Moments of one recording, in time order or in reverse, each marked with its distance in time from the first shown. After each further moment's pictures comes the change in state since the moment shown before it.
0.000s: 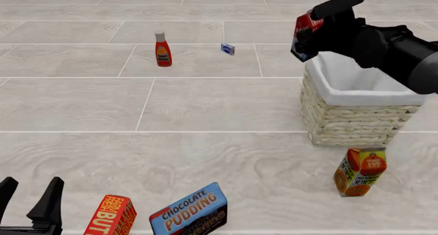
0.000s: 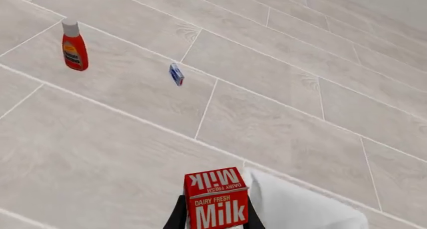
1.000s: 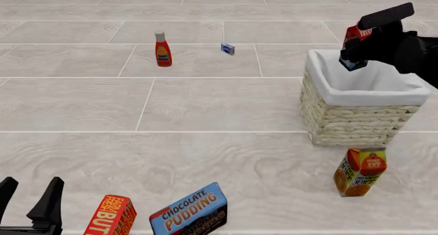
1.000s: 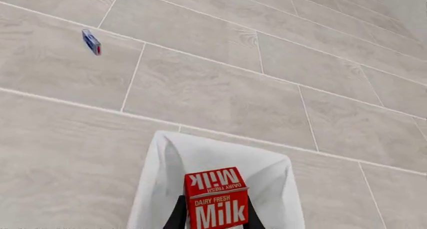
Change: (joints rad) left arm 0.000 0.000 0.000 0.000 0.000; right arm -0.250 0.021 0.050 -0.022 -0.034
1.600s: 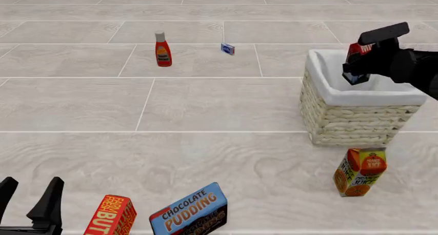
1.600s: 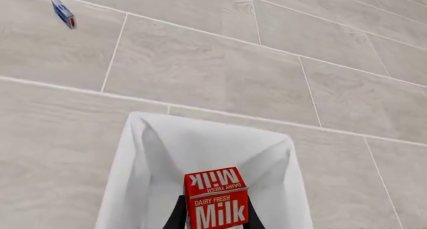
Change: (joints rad) left arm 0.000 0.000 0.000 0.000 0.000; right arm -0.055 0.101 0.004 -0.023 0.011
